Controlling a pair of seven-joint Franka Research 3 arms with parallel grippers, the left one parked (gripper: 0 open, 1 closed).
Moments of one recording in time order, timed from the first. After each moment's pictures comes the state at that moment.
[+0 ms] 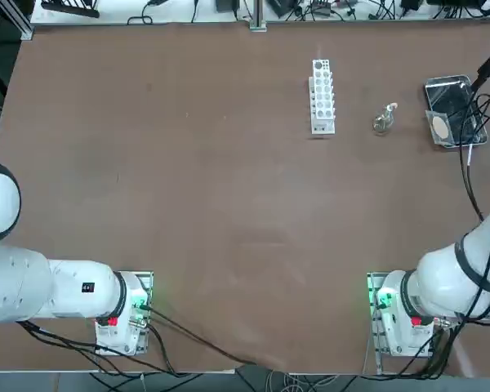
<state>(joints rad) -0.16 0.48 -0.44 -1.61 0.21 1.96 -0.78</state>
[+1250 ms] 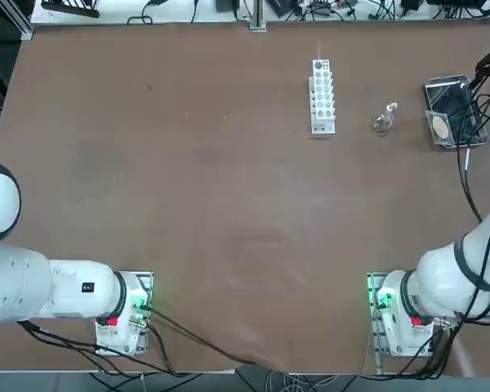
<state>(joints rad) -0.19 0.51 -0.44 -1.69 0.28 2.09 -0.13</state>
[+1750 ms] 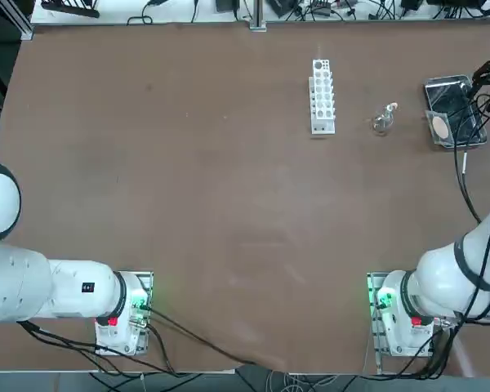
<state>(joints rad) -0.20 0.51 -0.44 -1.72 0.28 2.10 -0.12</state>
